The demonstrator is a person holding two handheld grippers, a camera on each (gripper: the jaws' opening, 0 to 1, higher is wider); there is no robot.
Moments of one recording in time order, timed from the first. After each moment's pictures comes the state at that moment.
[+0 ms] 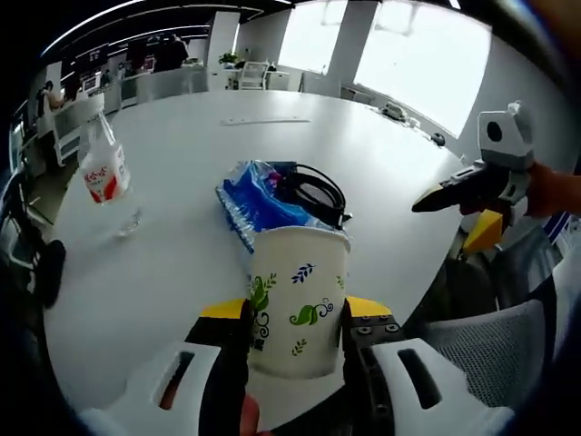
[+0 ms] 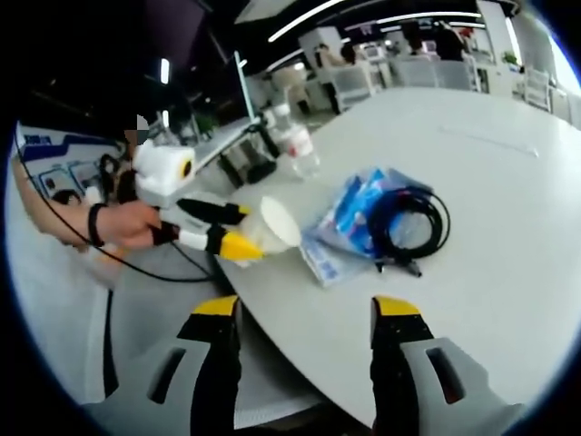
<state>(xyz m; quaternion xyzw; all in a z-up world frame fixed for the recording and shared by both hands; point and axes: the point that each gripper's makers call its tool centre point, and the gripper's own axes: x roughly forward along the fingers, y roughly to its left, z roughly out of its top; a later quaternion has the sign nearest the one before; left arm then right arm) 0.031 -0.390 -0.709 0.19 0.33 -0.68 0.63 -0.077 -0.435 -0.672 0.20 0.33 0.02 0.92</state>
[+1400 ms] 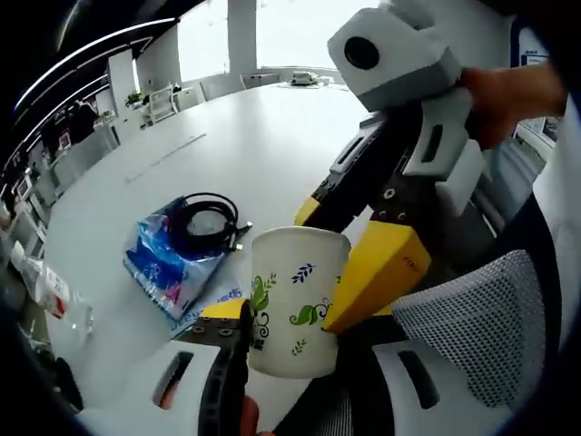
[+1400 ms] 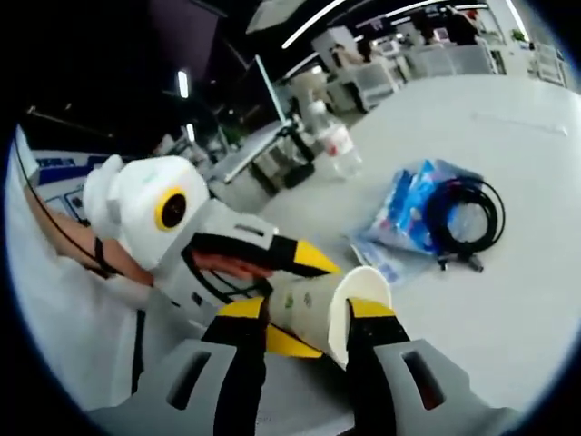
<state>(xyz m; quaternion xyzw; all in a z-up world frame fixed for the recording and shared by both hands) -0.067 -0.401 -0.697 0.32 0.20 -0.78 0.49 -0.056 -0.388 -0.666 0.27 0.29 0.08 0.91</state>
